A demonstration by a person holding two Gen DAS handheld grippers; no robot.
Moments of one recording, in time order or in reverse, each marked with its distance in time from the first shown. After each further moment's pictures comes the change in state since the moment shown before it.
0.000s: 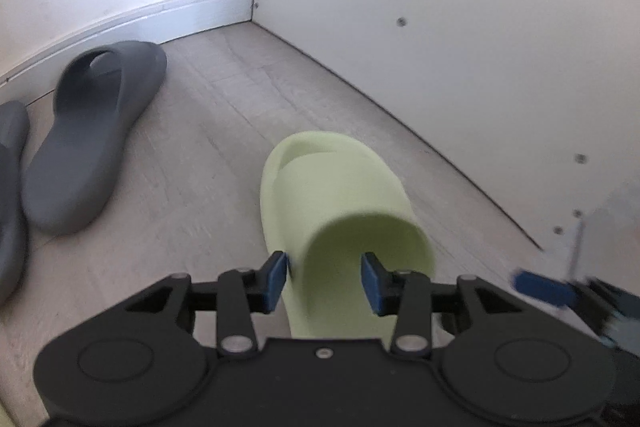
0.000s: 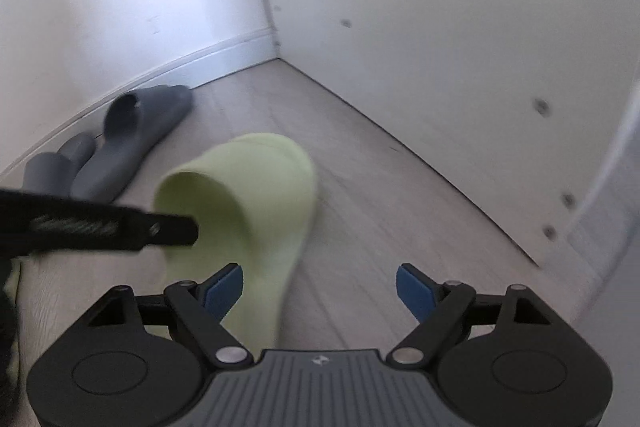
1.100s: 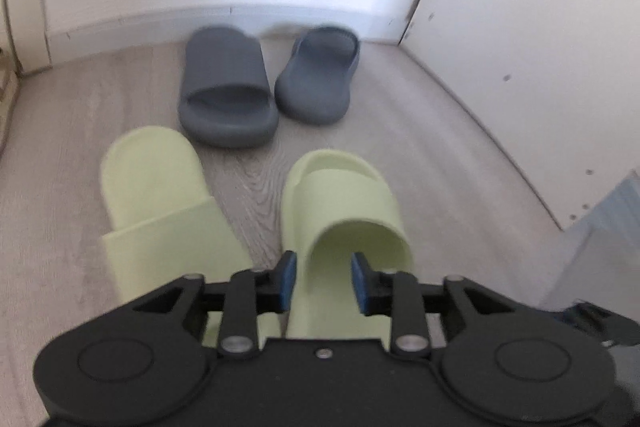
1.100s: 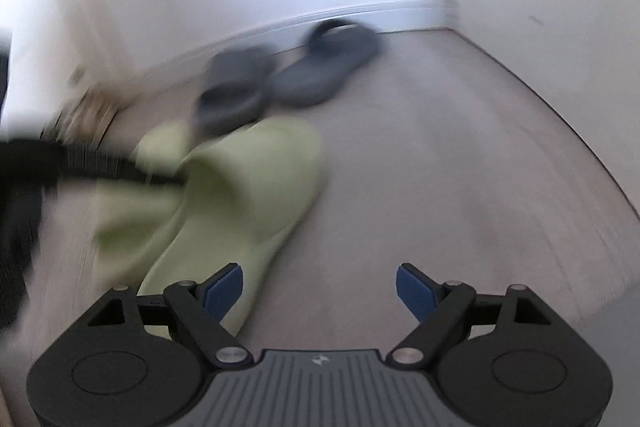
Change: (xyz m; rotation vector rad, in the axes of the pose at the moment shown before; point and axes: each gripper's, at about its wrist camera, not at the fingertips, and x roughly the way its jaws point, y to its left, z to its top) left arm -0.216 0.141 -0.135 -0.215 -0.088 0.089; right arm -0.100 0.155 -0.099 -0.446 0.103 0.280
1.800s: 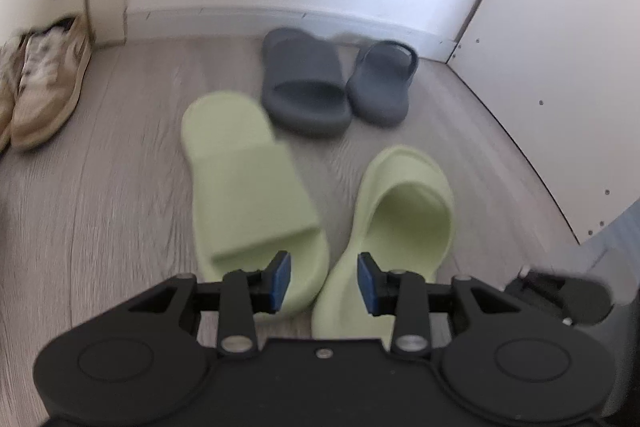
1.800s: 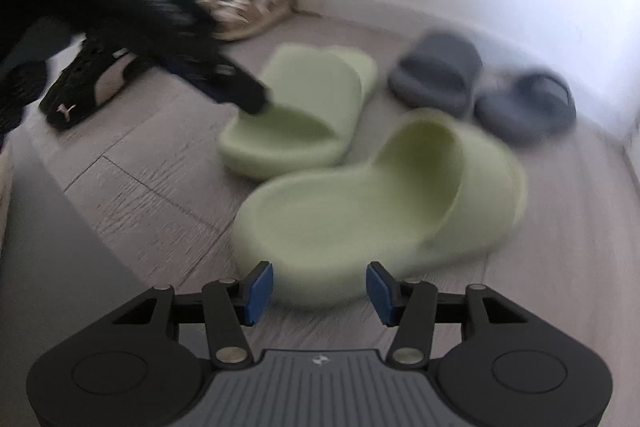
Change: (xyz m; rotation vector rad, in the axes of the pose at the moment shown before) left arm -0.031 0.036 -0.016 -0.102 -0.016 0.085; right arm 0.018 0.066 0.014 -0.547 -0.037 0.237
